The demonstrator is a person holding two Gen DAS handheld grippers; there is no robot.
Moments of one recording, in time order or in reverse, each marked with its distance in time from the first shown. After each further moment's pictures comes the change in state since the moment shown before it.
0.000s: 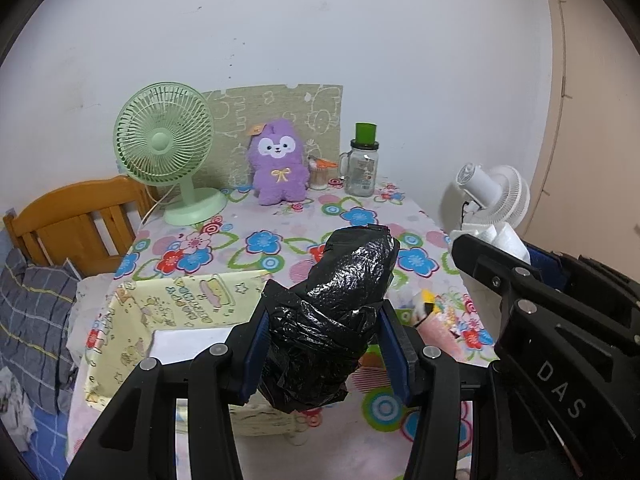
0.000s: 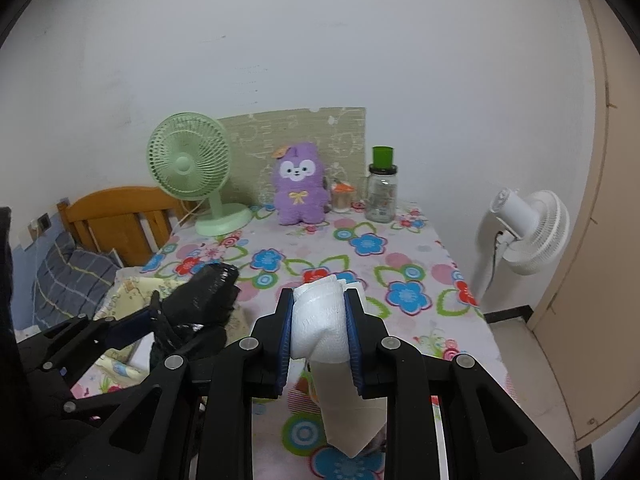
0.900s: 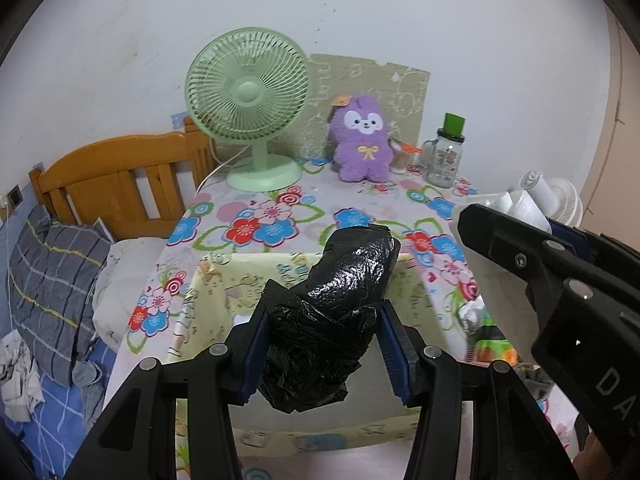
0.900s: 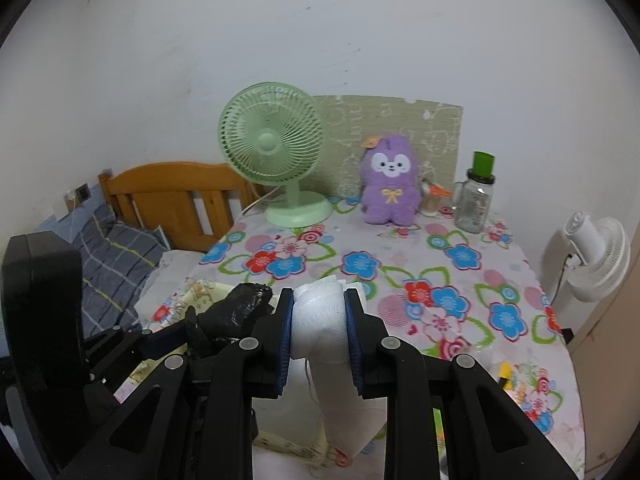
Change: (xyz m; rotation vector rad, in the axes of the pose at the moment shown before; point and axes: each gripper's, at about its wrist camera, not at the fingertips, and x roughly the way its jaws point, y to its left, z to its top) left arm 0.031 0.118 -0.013 -0.124 0.072 0.105; right arm 0.054 0.118 0.023 -0.100 0.047 0.165
